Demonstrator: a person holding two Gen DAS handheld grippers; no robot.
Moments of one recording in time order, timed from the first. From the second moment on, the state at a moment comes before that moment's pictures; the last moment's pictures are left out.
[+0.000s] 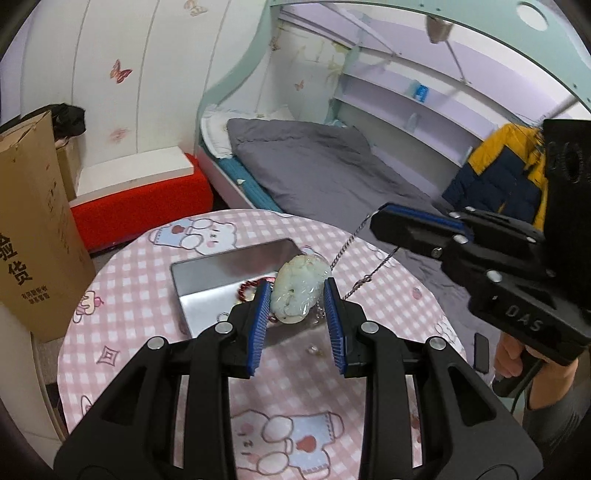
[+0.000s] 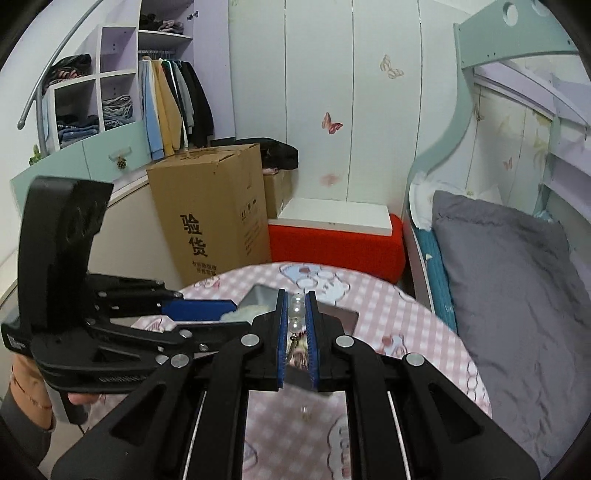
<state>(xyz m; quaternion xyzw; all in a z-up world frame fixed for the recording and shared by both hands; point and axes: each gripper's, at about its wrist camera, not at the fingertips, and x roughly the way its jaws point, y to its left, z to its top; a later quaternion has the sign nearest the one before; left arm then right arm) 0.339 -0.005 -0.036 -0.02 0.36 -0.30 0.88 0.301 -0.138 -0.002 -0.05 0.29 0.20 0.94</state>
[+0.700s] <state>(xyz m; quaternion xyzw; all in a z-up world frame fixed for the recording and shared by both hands) 0.394 -0.010 -0.099 -0.04 0.44 -0.27 0.86 0.350 -0.146 -0.076 -0.02 0.37 0.19 0.91</state>
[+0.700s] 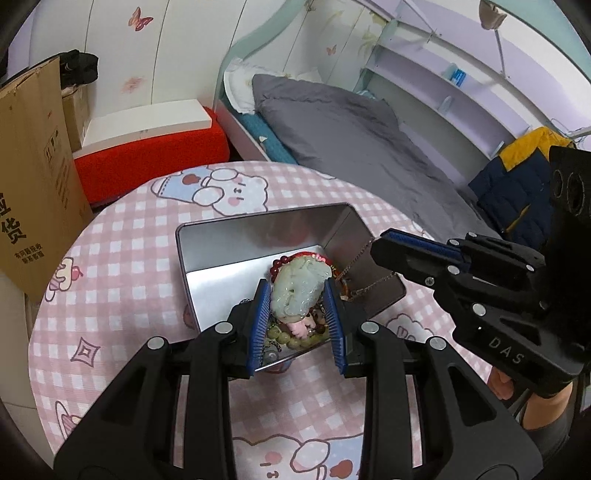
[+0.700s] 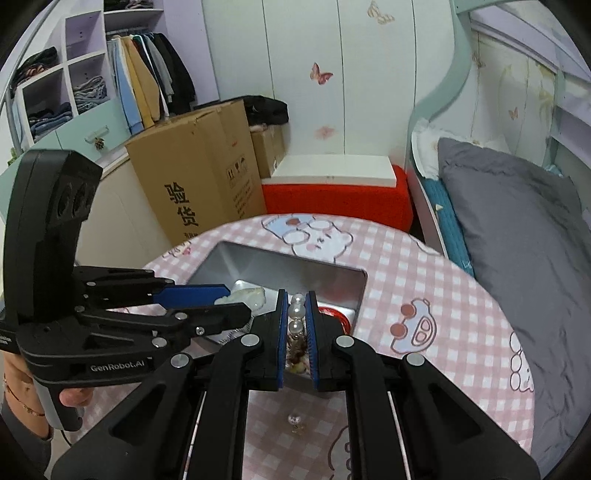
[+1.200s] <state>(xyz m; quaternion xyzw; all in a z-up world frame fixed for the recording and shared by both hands) 0.388 -0.016 -0.094 -0.03 0.43 -0.27 0.86 0.339 -0.155 -0.079 0.01 0.38 0.20 0.90</state>
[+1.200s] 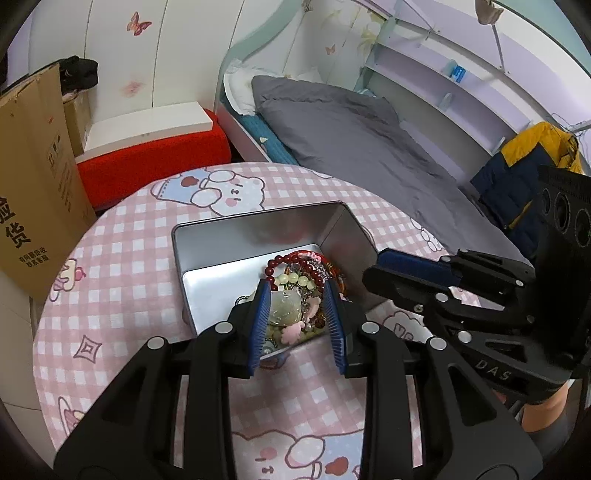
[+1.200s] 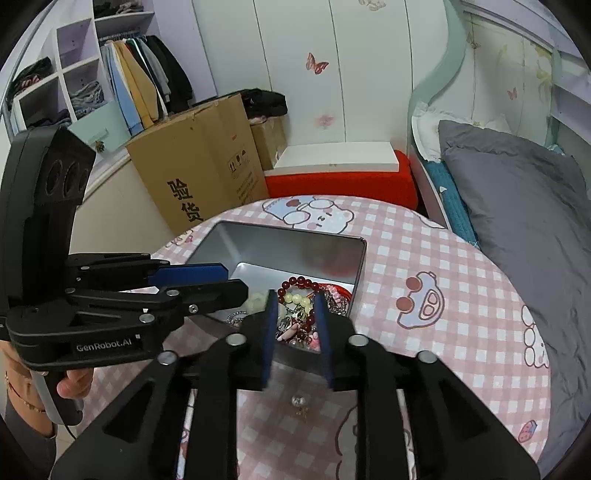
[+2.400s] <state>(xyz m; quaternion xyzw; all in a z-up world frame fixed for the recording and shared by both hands) 0.361 0.041 -0.098 -0.03 0.40 -0.16 0.90 0.305 -0.138 -0.152 -0.09 0.42 0.16 0.89</state>
